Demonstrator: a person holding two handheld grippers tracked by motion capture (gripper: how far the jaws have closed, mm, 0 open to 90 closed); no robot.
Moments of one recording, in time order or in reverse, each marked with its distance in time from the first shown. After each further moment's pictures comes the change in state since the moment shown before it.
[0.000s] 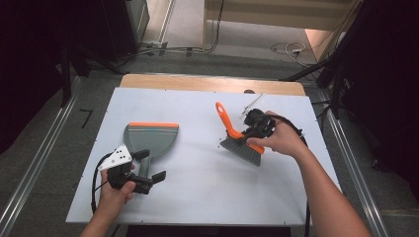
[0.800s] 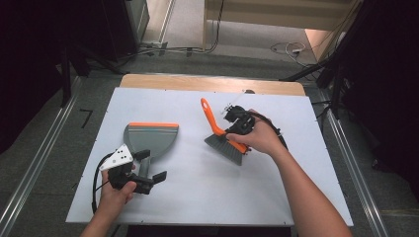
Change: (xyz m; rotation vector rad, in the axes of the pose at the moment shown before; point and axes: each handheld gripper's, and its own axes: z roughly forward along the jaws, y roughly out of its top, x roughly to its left) left arm -0.001 0.000 0.000 0.002 -0.001 0.003; right arm 0.004 0.048 0.031 -0.034 0.021 0.186
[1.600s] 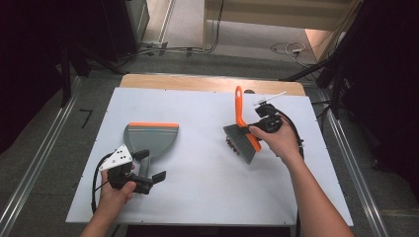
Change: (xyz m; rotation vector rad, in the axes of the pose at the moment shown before) left arm 0.001 -0.001 0.000 -0.002 0.013 -0.001; right arm -0.037 -0.068 -0.049 -0.259 0.007 0.290
